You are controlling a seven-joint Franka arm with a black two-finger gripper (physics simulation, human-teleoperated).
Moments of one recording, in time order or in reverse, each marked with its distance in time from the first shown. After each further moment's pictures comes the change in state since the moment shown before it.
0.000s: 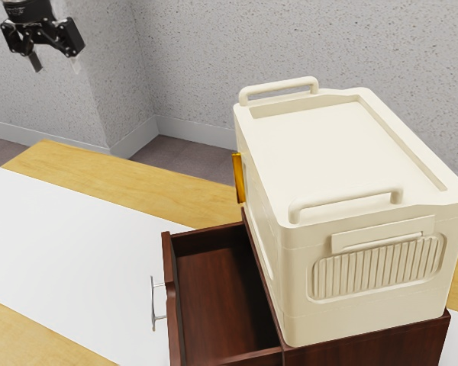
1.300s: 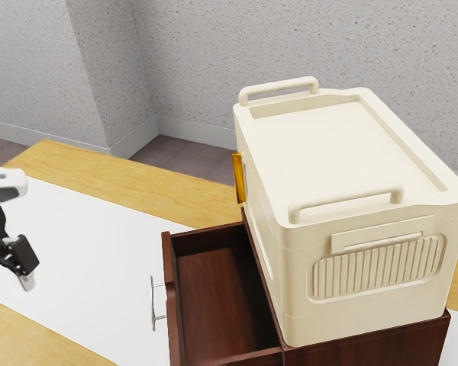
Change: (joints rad) arm 0.350 -0.986 -0.438 -1.409 -0.090 0.164 0.023
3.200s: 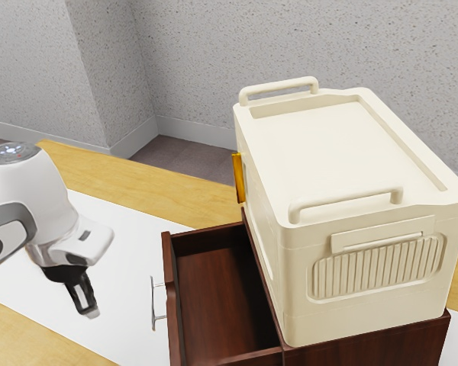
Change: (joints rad) arm -0.458 0.144 -0.003 -0.087 0.044 0.372 0.287
